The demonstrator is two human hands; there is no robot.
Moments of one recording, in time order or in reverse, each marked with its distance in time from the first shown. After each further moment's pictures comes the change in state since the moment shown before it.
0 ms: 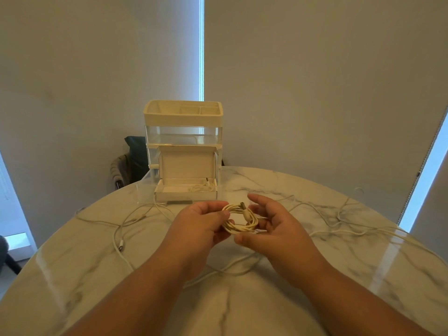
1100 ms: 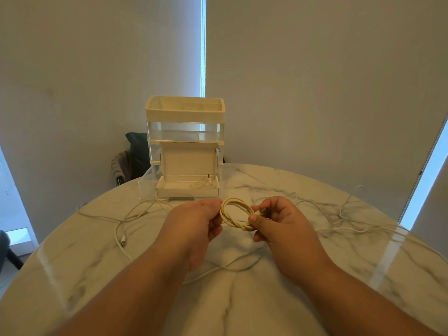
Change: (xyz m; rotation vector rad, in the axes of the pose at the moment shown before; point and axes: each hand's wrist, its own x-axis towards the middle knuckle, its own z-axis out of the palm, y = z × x) left_hand 0.006 0.003 -0.005 -0.100 0.083 -0.103; right_hand 0.004 -0.002 0.004 0.080 0.126 -0.028
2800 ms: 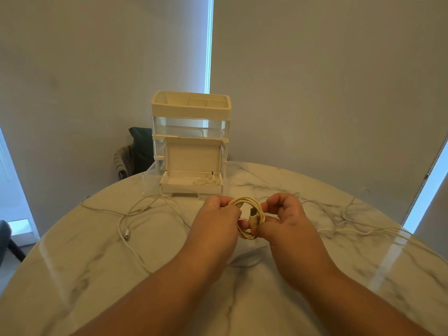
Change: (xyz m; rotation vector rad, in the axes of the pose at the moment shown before) left_hand -0.031 -0.002 0.028 0.262 0.086 0.126; right_hand -0.015 -0.016 0.011 0.012 -0.011 0.041
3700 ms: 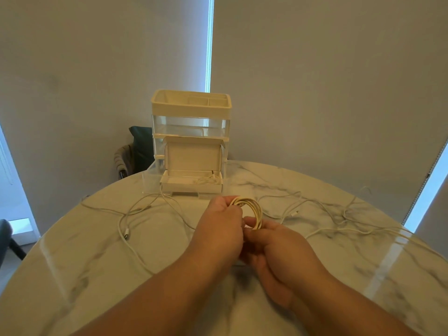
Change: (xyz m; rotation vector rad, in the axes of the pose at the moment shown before) left_hand -0.010 0.005 0.004 -0.021 -0.030 0.008; right_hand -0.010 0.014 0.021 0.508 -0.076 0.393
